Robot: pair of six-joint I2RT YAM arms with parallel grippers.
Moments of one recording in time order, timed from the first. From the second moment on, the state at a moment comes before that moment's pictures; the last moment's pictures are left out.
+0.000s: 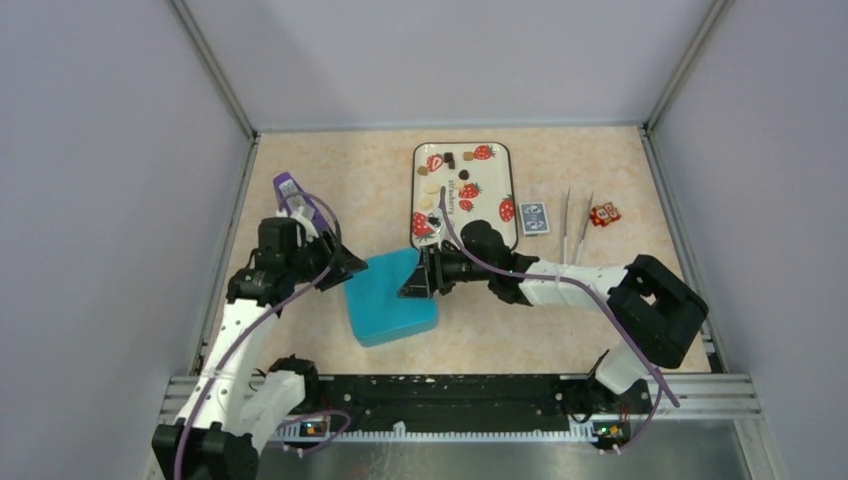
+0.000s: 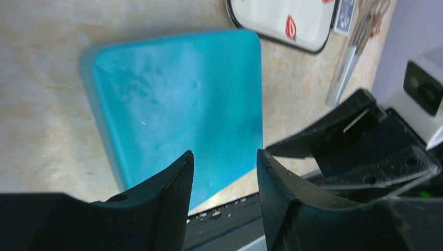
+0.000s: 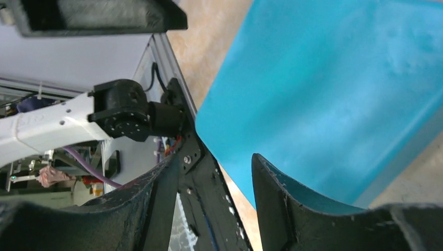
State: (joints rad) left arm -0.05 0.86 0.77 -0.68 0.43 -0.64; right arm 0.89 1.57 0.82 0.39 -0.53 0.72
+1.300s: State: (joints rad) left arm -0.64 1.22 0.98 -1.01 -0.06 -0.82; right arm 0.87 1.50 0.88 0.12 -0.34 0.62
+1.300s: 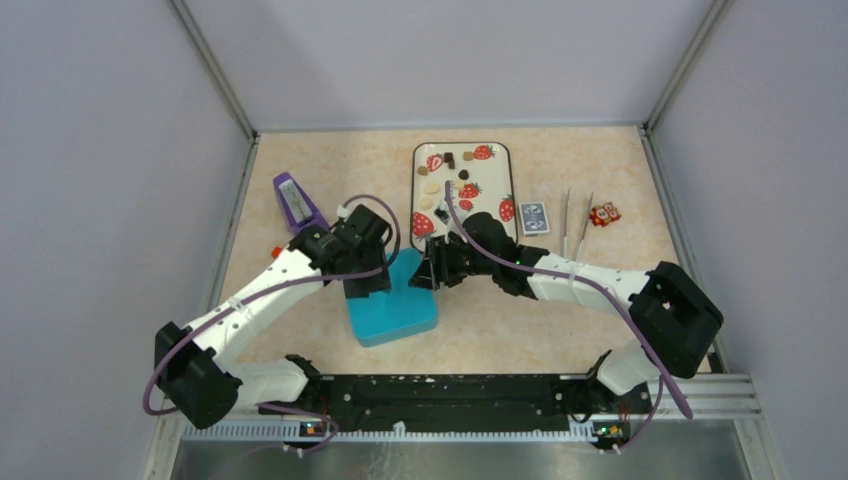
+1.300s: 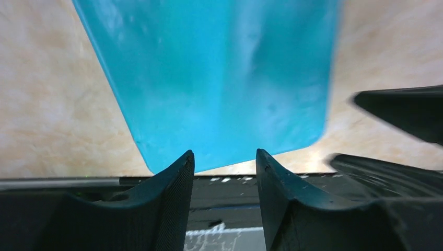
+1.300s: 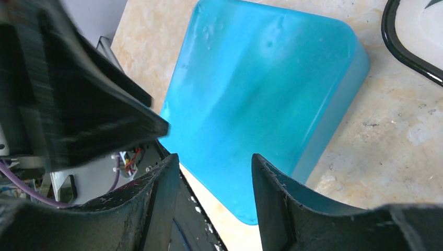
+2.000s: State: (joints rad) left arm -0.49 1.24 1.02 -0.89 -0.31 -0.79; right arm 0.83 1.59 1.08 0.02 -0.19 0.62
